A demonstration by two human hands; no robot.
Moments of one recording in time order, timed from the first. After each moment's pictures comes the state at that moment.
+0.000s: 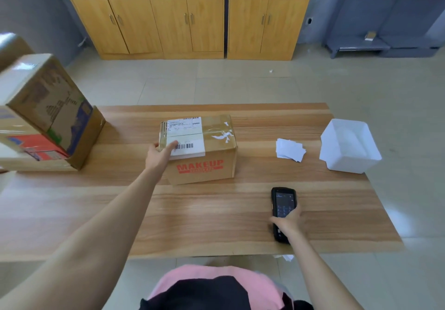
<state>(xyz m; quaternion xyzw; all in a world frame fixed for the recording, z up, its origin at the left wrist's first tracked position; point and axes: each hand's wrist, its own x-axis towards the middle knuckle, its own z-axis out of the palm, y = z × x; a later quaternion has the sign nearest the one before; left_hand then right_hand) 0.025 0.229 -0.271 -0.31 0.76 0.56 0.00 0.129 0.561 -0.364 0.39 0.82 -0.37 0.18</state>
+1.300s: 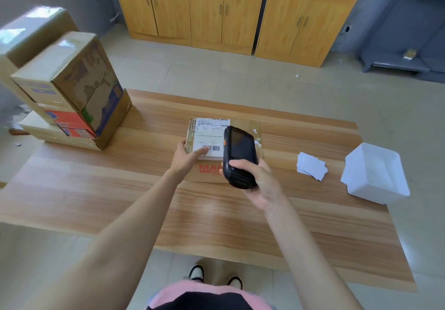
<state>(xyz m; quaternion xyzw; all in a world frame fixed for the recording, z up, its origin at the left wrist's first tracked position) 0.035 0.228 -0.269 -0.26 0.73 0.63 0.04 0.085 0.422 -0.180 0.13 0.48 -0.83 0.25</state>
